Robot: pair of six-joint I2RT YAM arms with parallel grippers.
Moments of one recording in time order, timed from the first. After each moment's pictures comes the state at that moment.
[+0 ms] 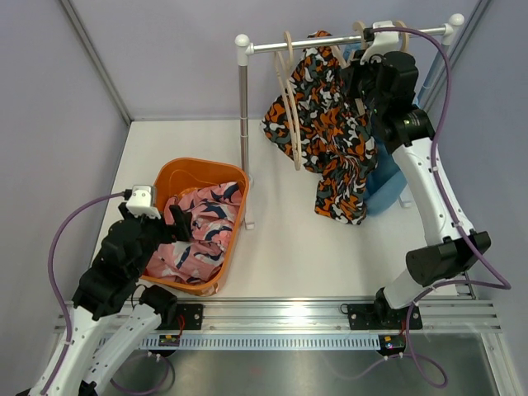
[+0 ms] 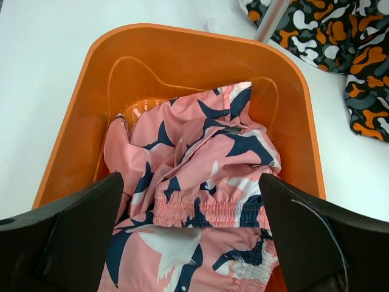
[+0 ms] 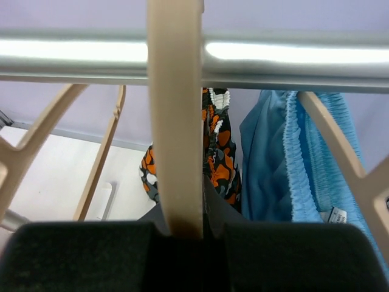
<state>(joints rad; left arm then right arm) -0.47 0.40 0.79 -0.70 -0.27 -0.23 0.28 1.62 1.91 -0.35 0.04 0.03</state>
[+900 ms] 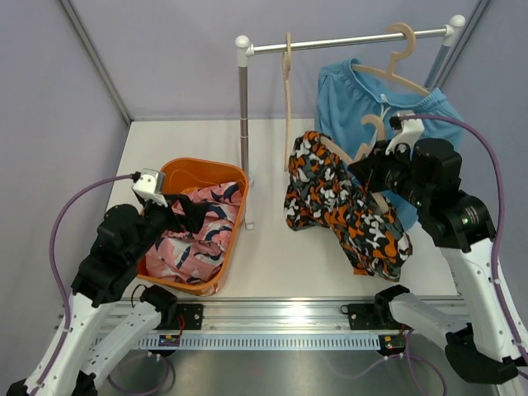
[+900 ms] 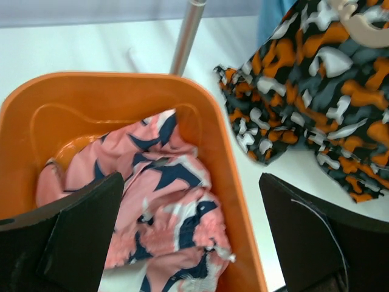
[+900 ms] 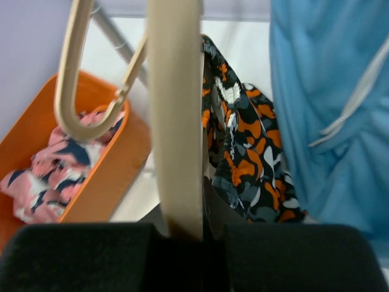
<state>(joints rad) -0.47 0.52 0.90 -0.60 -0.03 -0.24 0.36 0.99 1.48 -0.81 -0.10 0.27</state>
